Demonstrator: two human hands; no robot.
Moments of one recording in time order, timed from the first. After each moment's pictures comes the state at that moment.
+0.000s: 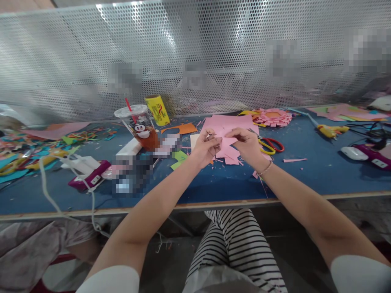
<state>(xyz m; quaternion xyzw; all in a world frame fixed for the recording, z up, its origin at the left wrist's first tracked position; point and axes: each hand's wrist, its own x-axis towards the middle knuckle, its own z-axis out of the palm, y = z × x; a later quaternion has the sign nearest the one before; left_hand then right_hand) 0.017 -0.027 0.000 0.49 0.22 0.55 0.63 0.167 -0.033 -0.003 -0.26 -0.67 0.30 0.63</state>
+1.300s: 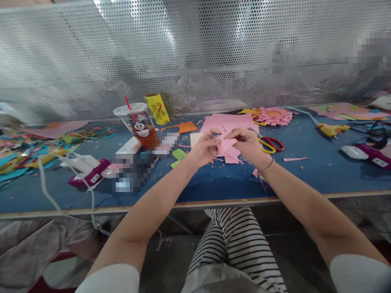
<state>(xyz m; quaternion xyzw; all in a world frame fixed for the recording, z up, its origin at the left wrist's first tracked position) 0.011 -0.029 0.007 0.48 0.16 0.47 0.73 0.169 -0.033 0.001 -0.20 -0.69 0.32 0.62</state>
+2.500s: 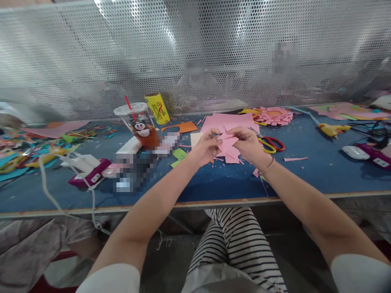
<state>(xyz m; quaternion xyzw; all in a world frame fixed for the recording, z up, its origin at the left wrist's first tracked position) 0.012 -0.027 0.005 0.48 0.18 0.47 0.72 0.168 -0.023 -0.009 -0.20 -0.65 0.38 0.63</state>
